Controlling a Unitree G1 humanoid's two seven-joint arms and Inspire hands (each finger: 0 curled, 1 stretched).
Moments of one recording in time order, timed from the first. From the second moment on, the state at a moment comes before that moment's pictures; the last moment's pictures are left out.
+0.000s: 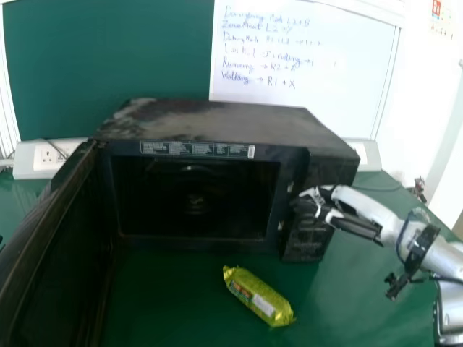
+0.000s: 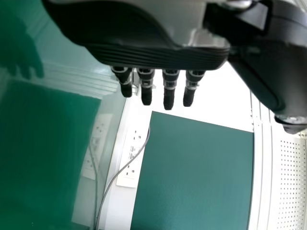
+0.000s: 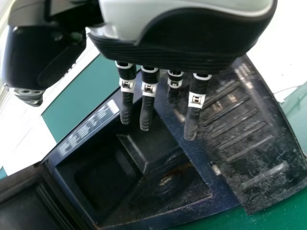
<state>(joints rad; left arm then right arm) 0.25 0.28 0.63 0.14 -0.47 -0.23 -0.25 -0.32 -0.90 -0.19 -0.25 0.06 0.16 0.83</state>
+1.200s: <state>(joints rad) 0.25 0.28 0.64 0.15 -0.48 -0.23 -0.25 -0.28 -0.96 -0.11 -0.46 -0.04 0.18 0.84</state>
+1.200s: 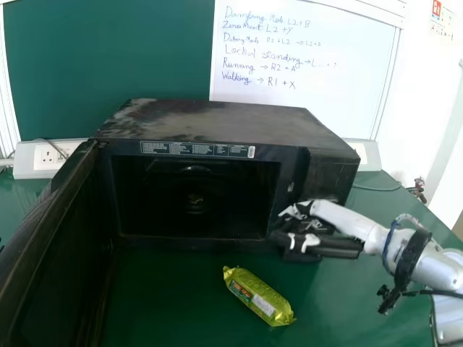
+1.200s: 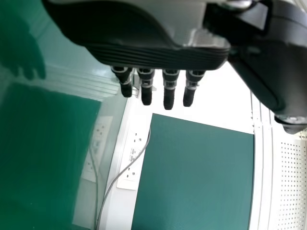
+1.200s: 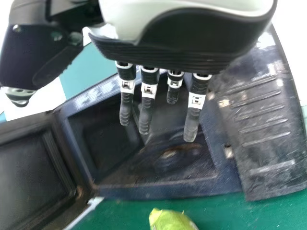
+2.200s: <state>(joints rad) 0.25 0.28 0.64 0.12 -0.49 -0.21 -0.25 -0.26 -1.01 0.08 -0.71 -0.45 0.21 0.87</state>
